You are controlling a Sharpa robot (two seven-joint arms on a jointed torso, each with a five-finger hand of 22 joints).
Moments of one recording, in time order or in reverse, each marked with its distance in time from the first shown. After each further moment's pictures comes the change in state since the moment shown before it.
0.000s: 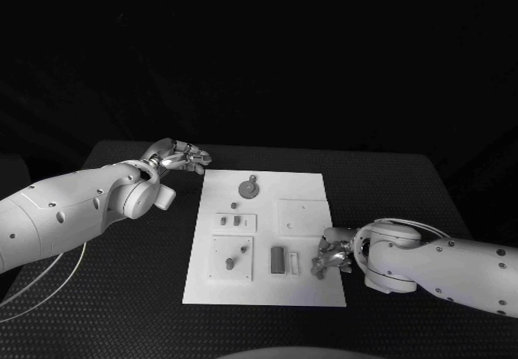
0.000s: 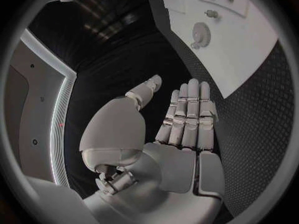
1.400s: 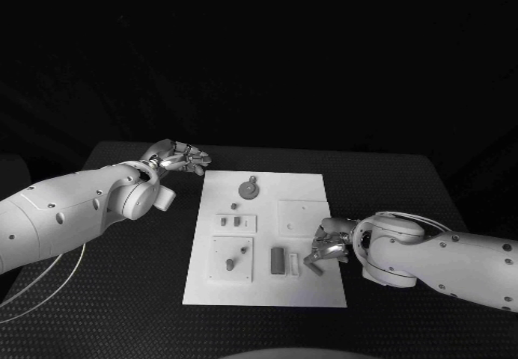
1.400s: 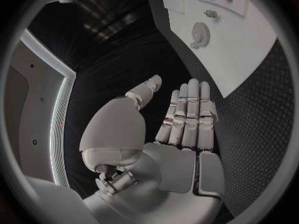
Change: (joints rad) left arm 0.000 -0.003 0.000 0.001 0.000 0.000 -0.002; left_hand 0.000 0.000 0.000 0.000 0.000 0.000 0.000 0.000 0.000 0.000 0.000 0.000 -0.001 0.004 -0.004 0.000 0.004 0.000 0.000 0.000 0.000 0.000; right arm 0.046 -0.002 -0.009 0.025 -0.057 -0.045 0.028; right_hand -0.090 -0.188 0.014 0.190 0.004 -0.006 0.014 -0.455 -0.029 0.007 0.000 0.000 -0.015 0.002 0.001 0.001 -0.020 0.002 0.020 -0.008 -0.006 0.000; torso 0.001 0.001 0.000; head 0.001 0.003
